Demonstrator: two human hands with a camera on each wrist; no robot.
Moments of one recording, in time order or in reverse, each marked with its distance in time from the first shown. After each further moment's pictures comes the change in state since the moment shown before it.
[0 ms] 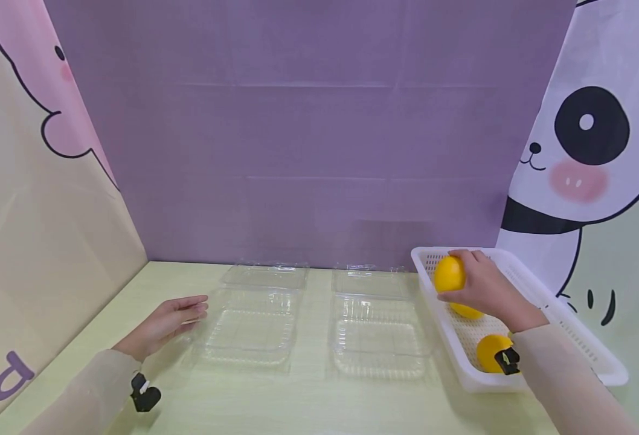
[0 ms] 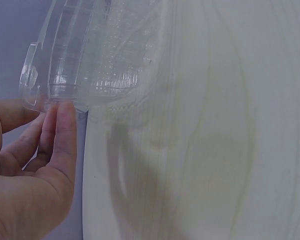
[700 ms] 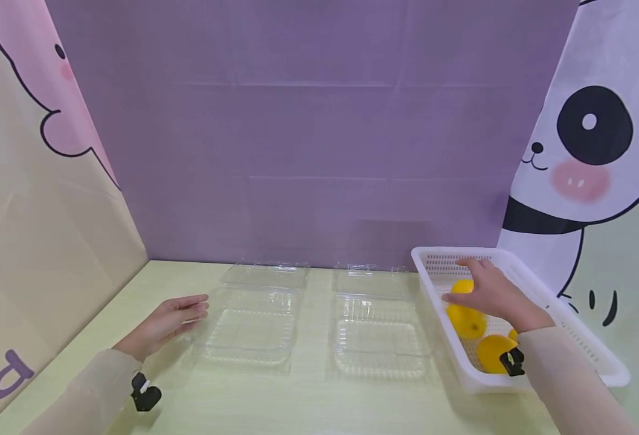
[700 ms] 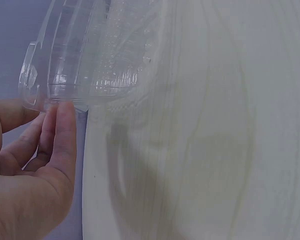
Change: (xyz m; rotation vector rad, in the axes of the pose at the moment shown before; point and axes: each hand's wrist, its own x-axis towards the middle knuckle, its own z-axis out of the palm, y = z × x) left_hand -0.001 0.002 0.001 -0.010 0.005 -0.015; right_hand -0.003 0.018 0.005 0.000 -0.096 0.067
